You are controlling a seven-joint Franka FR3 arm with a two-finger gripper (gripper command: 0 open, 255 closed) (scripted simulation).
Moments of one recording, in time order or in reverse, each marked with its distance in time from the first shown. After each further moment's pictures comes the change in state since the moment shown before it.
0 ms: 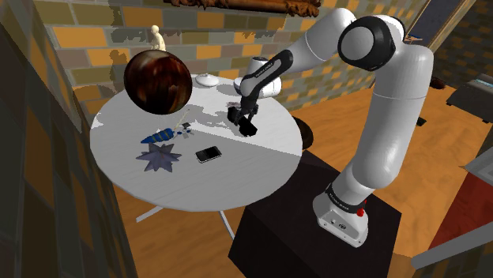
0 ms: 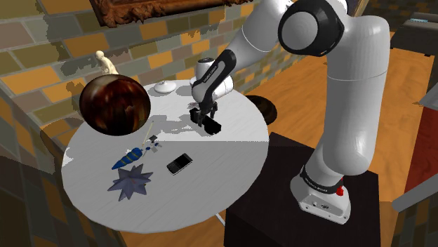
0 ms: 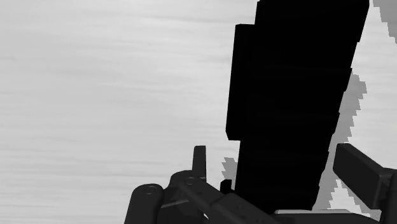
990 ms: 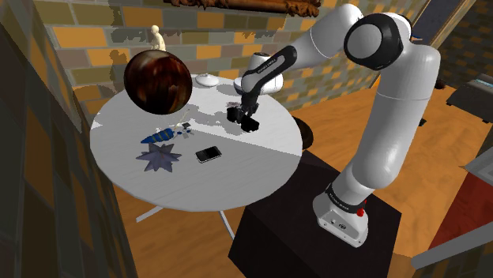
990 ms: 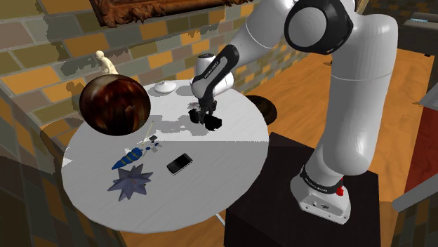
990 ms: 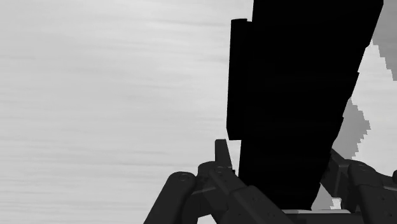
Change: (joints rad) arm 0.005 -0.044 -0.006 -0.005 -0.010 -0.038 0.010
